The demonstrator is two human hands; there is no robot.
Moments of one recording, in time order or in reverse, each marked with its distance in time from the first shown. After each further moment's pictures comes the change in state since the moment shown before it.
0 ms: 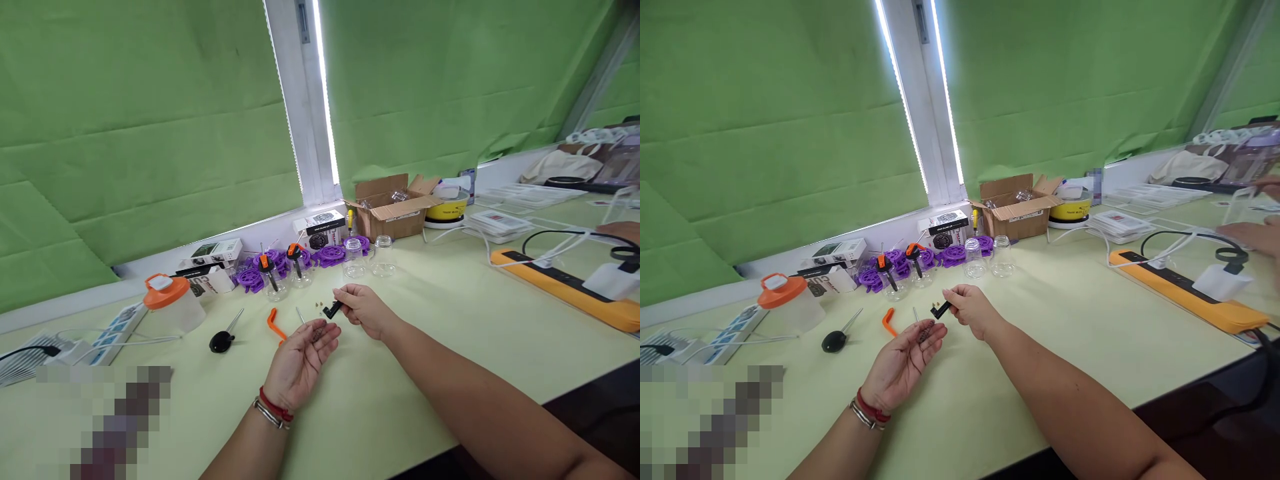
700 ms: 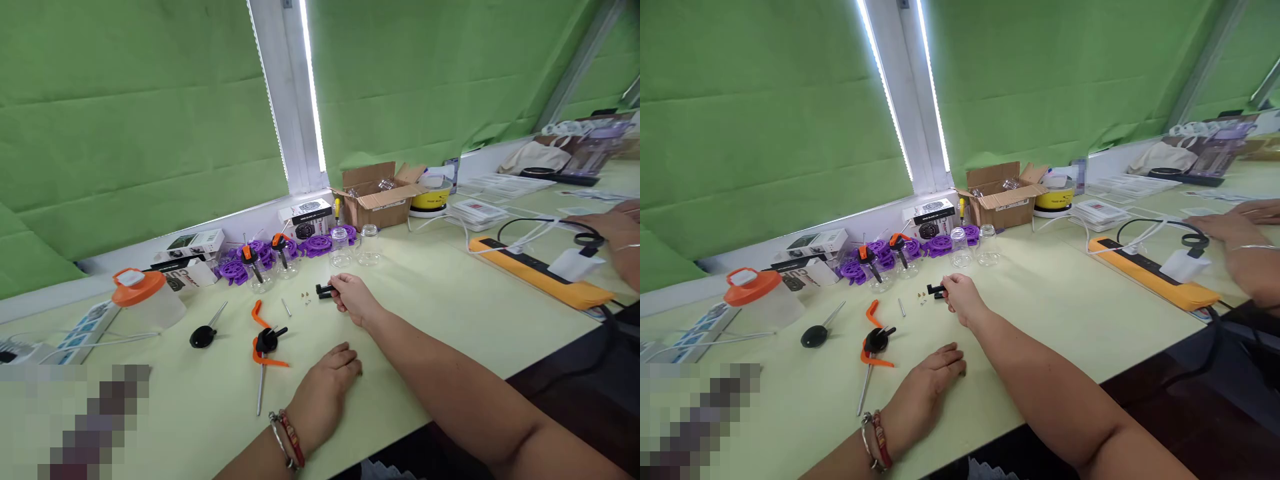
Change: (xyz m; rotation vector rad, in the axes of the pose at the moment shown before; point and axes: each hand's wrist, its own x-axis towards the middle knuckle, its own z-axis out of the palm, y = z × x) left_hand -0.021 -0.045 0.005 0.907 -0.399 0.351; right_hand 0.012 0.011 -0.009 0.055 0.235 0.040
